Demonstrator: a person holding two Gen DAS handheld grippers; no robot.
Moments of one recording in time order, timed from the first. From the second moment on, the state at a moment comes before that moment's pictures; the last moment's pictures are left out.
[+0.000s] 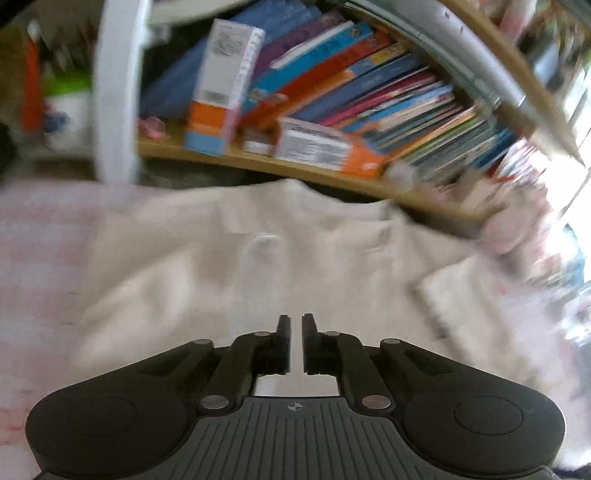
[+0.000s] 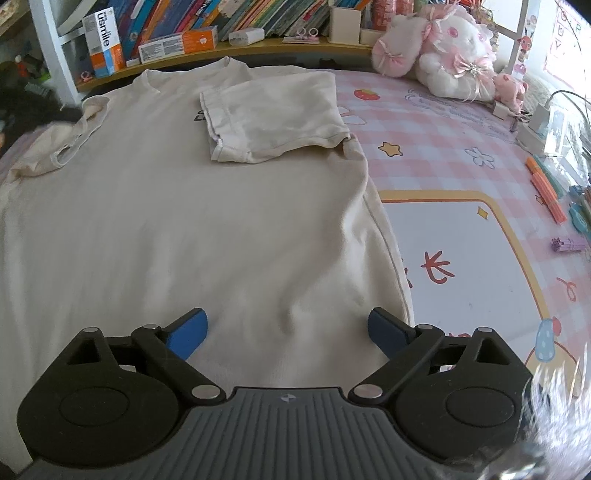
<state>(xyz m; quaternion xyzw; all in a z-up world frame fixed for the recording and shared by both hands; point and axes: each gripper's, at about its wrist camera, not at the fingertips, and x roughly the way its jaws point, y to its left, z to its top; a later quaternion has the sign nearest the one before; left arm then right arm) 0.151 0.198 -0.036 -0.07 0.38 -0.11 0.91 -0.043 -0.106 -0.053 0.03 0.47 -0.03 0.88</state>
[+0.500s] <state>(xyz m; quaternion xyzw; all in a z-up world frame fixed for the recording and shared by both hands) 0.124 0.167 -0.050 0.09 0.38 0.00 0.92 -0.041 -0.107 -0.053 0.04 0.46 -0.03 0.88</state>
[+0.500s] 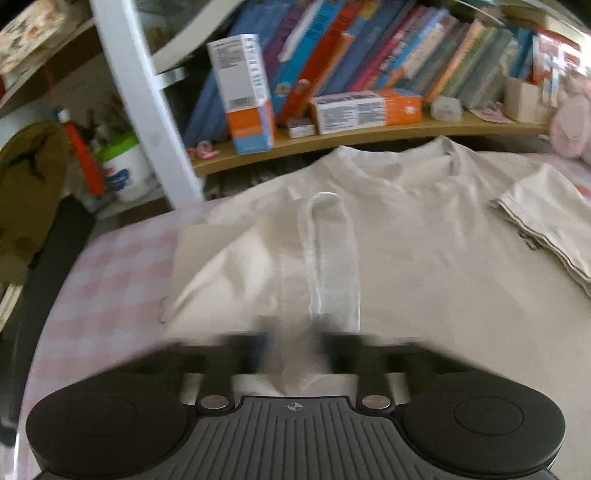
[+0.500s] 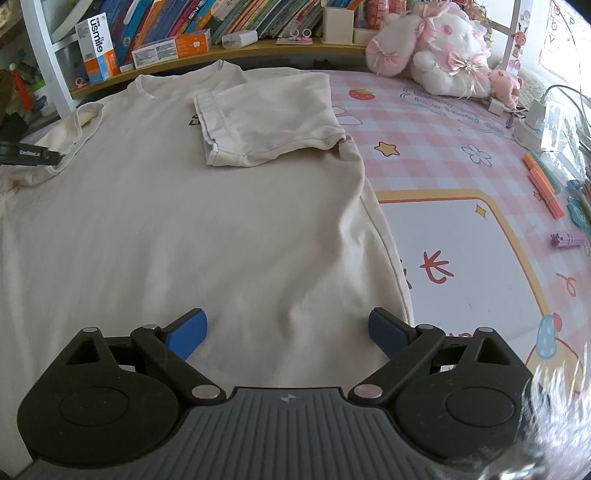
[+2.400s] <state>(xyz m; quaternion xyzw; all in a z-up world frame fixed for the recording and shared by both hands) 0.009 0.235 -0.010 -0.12 0.38 -0.05 0.92 -0.055 -0.090 -0.037 0.04 0.45 -0.06 0.89</state>
